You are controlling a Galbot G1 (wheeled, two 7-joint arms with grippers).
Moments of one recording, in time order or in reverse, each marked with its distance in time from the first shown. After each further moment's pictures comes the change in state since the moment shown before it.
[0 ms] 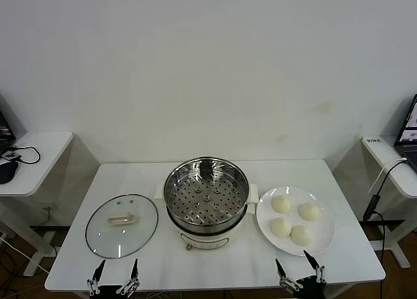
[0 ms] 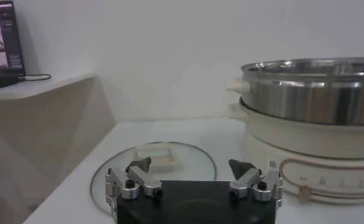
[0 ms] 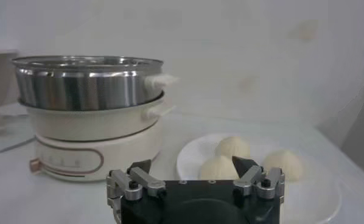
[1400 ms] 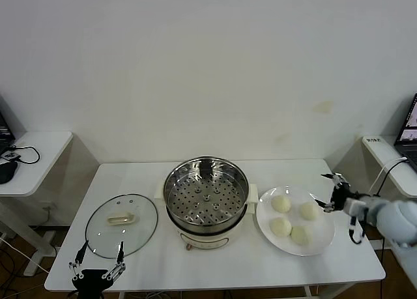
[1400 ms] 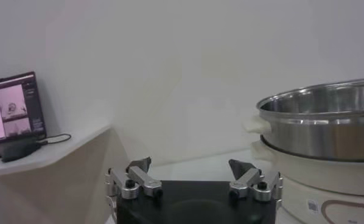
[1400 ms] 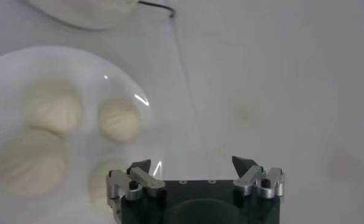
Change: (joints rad) left arm -0.015 -0.001 -0.083 -0.048 0.109 -0.048 0.009; right arm 1.166 -0.727 -0.571 -0.518 -0.447 -0.178 -0.679
